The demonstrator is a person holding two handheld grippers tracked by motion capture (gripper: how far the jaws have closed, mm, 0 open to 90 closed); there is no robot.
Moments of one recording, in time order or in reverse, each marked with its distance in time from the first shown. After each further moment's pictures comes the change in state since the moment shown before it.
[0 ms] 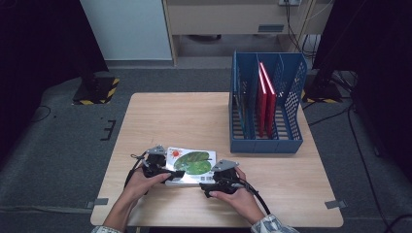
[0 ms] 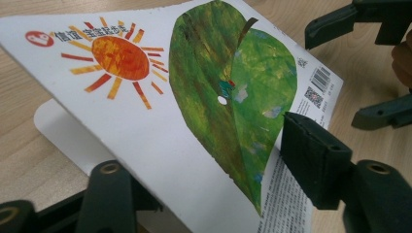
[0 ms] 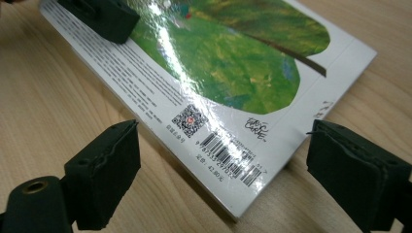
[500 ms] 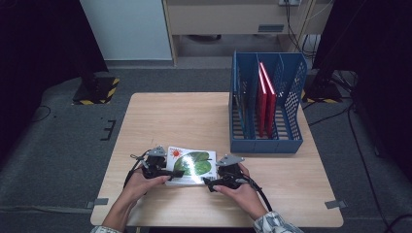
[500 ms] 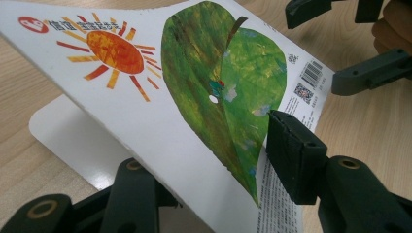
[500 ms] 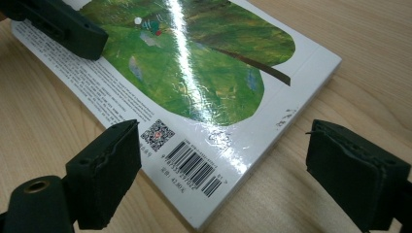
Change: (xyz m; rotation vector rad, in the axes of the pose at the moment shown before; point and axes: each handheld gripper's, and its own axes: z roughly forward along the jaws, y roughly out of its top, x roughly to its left) left arm -0.004 -0.001 -0.002 -0.002 -0.002 0.060; right arm -0.019 0.002 0.000 -0.029 0.000 0.043
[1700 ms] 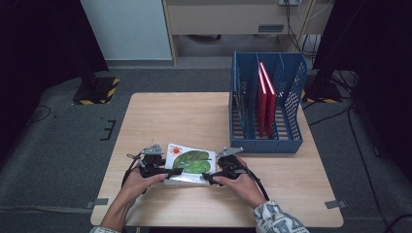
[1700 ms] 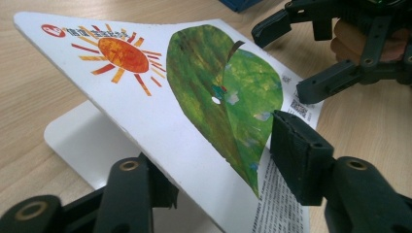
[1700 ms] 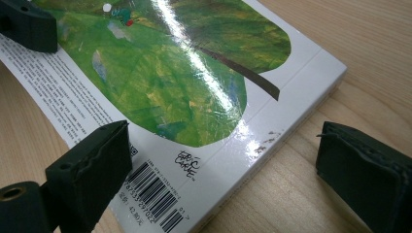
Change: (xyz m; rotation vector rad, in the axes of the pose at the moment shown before) left arm 0.002 0.003 -0.011 -0.061 -0.006 -0.013; right arm -0.023 0.011 0.019 0.053 0.093 0.066
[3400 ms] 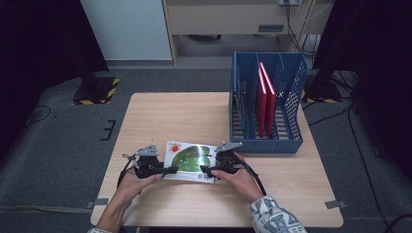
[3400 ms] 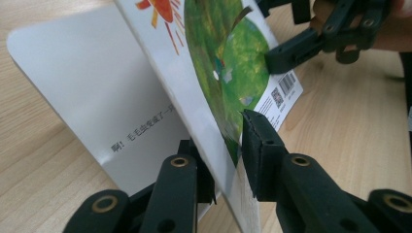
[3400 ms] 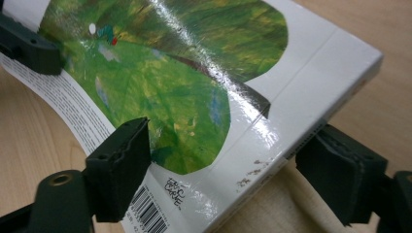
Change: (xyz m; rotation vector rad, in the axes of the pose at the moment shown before) left arm 0.000 -0.003 -0.014 -0.010 -0.020 0.042; right arm -0.002 0.019 -0.001 -0.044 0.006 -0.023
